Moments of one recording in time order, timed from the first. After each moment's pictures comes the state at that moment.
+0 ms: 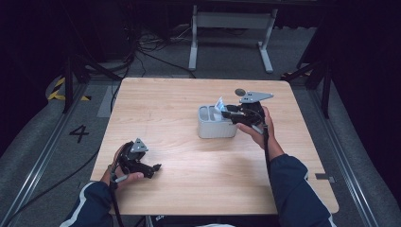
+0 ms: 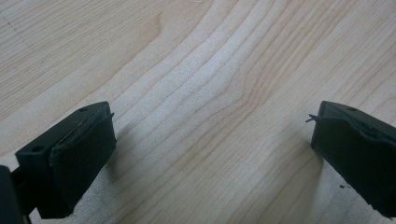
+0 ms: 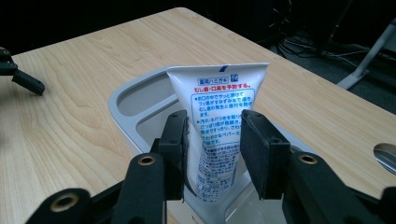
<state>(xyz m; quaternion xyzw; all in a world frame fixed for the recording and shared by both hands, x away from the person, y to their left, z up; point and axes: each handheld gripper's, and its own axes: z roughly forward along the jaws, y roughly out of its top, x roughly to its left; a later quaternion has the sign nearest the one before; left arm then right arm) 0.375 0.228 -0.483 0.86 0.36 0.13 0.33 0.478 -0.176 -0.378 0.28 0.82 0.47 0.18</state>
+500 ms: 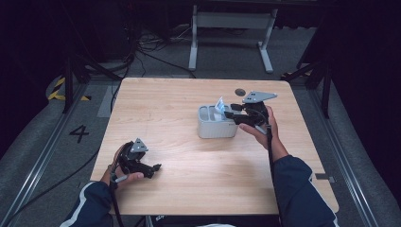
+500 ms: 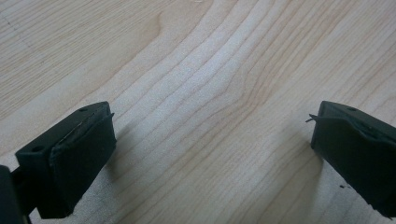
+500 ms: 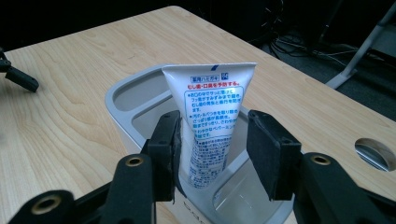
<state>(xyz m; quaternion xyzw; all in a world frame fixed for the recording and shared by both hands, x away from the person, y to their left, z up) 0.375 0.228 -0.483 0.86 0.36 0.13 0.33 0.473 -0.184 -0.371 0.29 0.82 0.46 0.19</state>
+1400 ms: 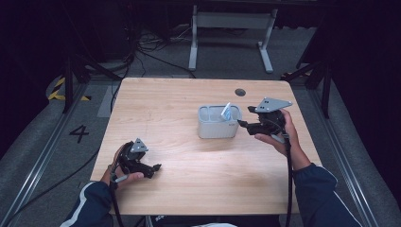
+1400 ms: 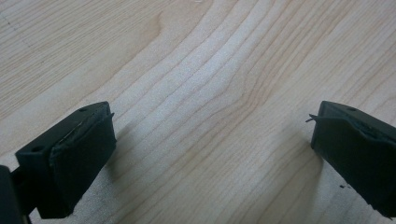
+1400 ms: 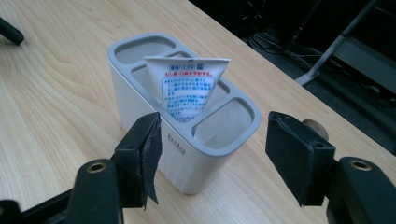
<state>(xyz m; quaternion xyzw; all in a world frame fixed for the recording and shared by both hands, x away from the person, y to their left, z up) 0.375 0.228 -0.483 0.86 0.36 0.13 0.33 0.432 -0.216 -0.353 0.26 0.84 0.41 0.25</state>
